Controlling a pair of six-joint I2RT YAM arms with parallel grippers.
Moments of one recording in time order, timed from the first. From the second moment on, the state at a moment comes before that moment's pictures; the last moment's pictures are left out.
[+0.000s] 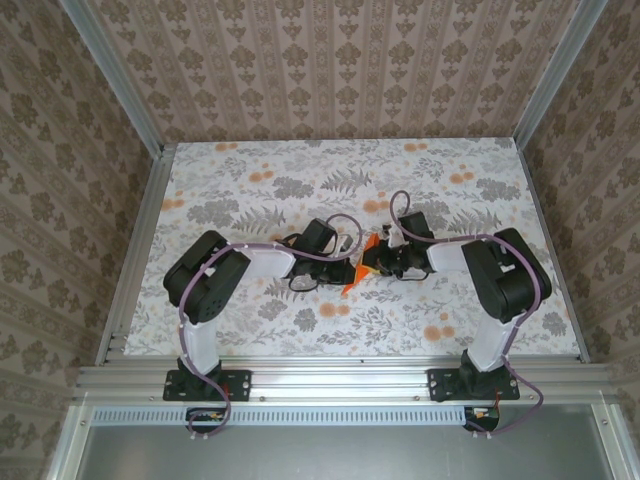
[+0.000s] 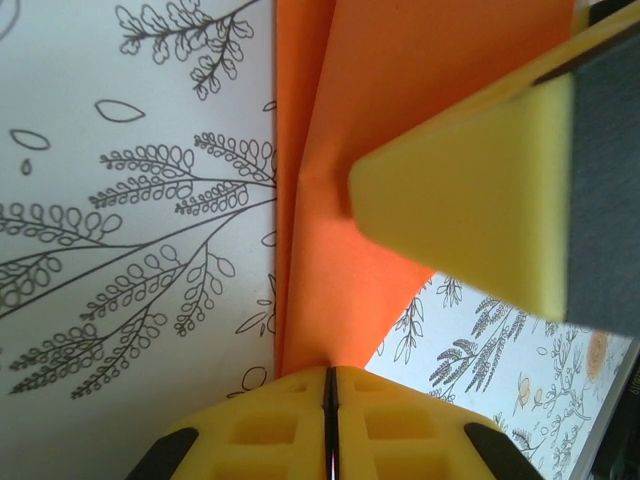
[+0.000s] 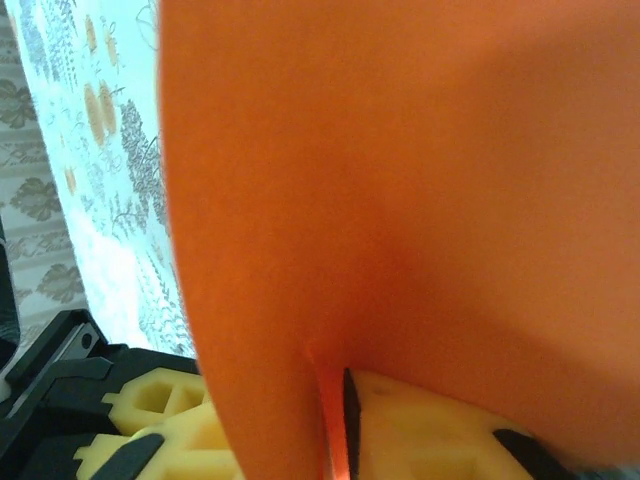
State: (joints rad) left arm -0.80 1.91 0.98 -0.02 0.52 -0.58; right arm 0.30 1.78 0.75 0.07 -0.63 0.74
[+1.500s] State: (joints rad) left arm -0.82 1.88 0.97 0.00 0.50 -0.66; right arm 0.37 1.74 0.80 -0.12 -0.43 0.73
